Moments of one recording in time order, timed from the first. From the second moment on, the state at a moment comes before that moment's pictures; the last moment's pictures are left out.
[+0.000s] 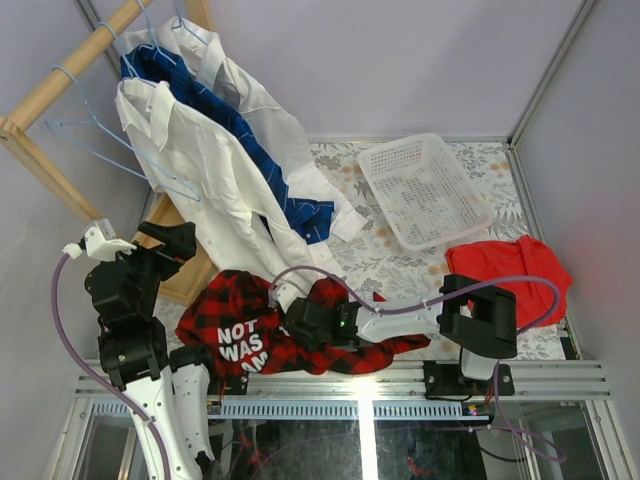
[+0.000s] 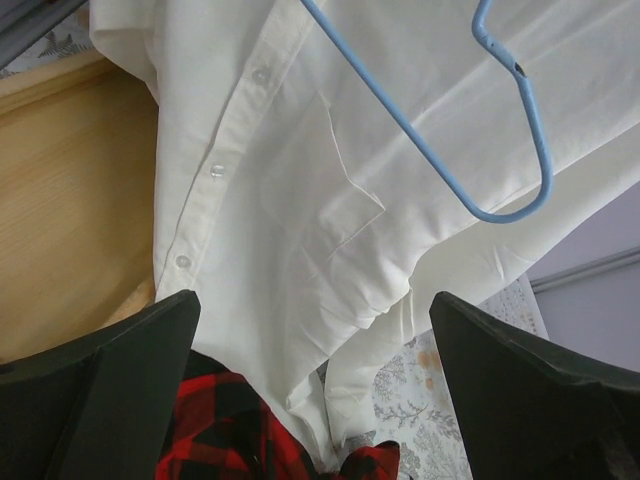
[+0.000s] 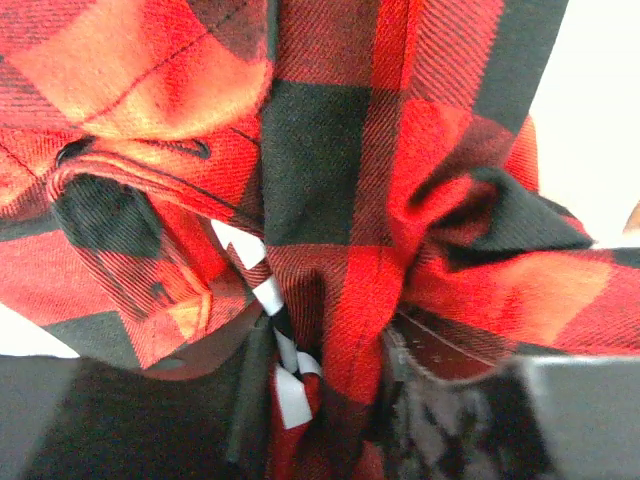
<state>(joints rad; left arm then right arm) 0.34 0.42 0.88 -0.61 0.28 -0.63 1.34 1.77 0.95 -0.09 0.18 0.28</state>
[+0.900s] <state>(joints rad) 0.30 0.34 0.79 -0.62 0.17 -0.59 1.50 0.45 0.74 -0.24 0.76 0.09</state>
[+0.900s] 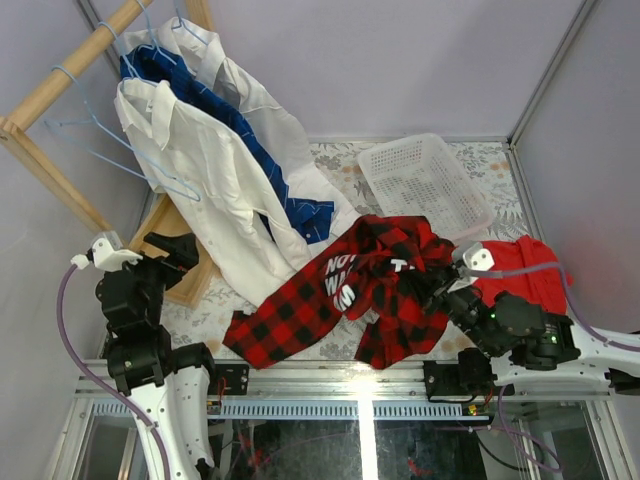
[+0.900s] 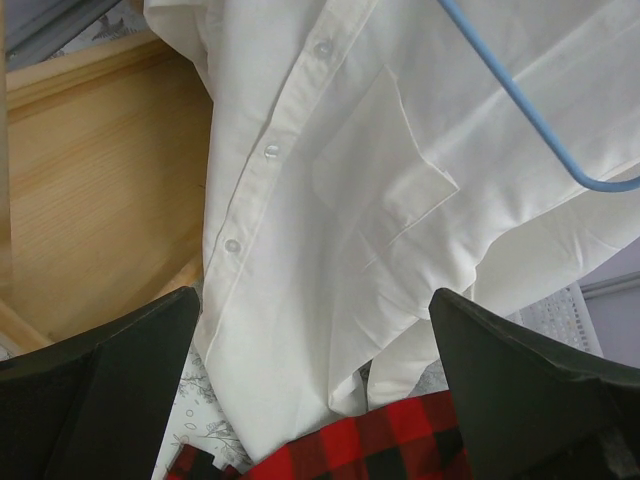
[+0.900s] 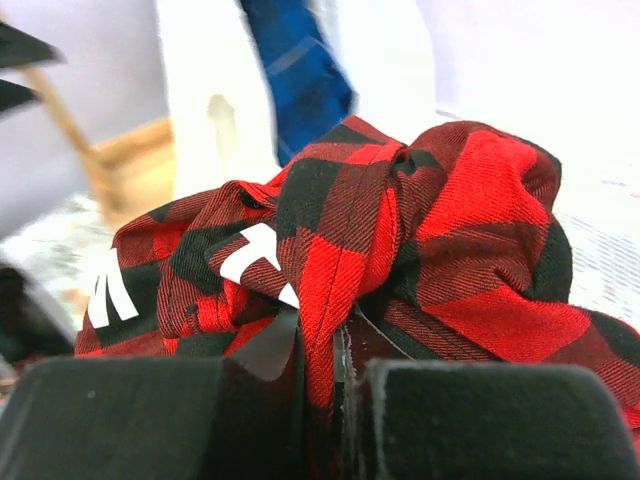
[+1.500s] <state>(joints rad) 0.28 0.33 0.70 -0.61 0.18 -0.57 1.10 0.85 0.91 -0.12 1.04 -0.29</state>
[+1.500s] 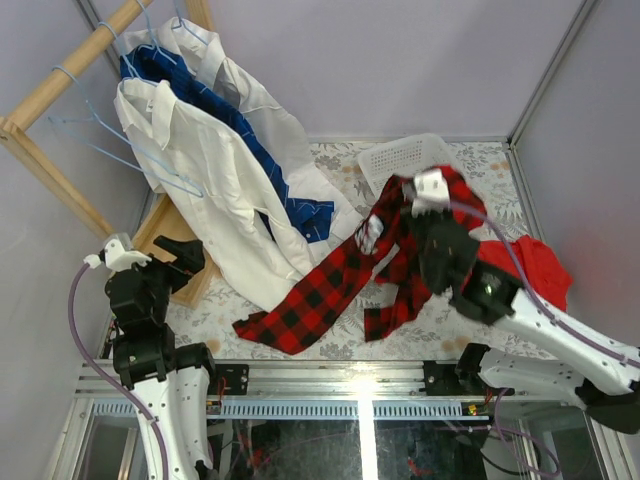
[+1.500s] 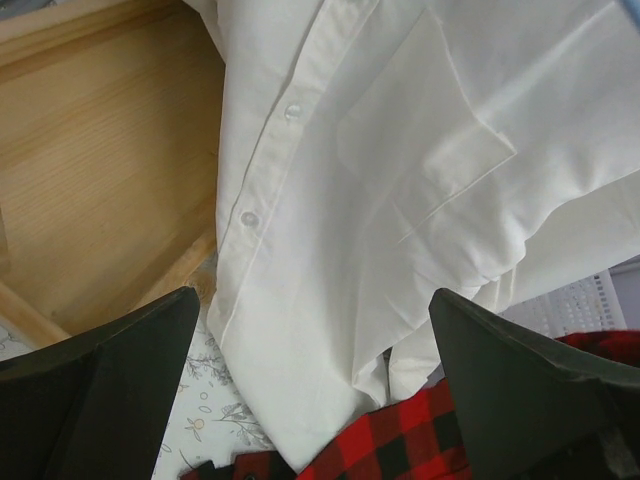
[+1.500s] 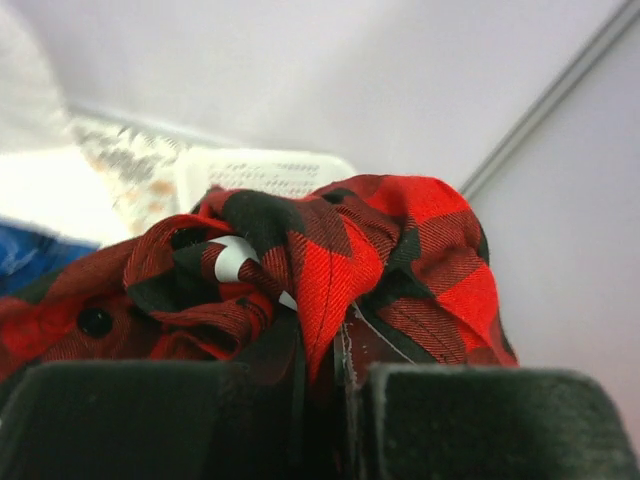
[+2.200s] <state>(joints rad) 0.28 0.31 0.66 -0.59 0.20 -0.57 0.38 1.61 1.45 0.13 0.70 -0.43</state>
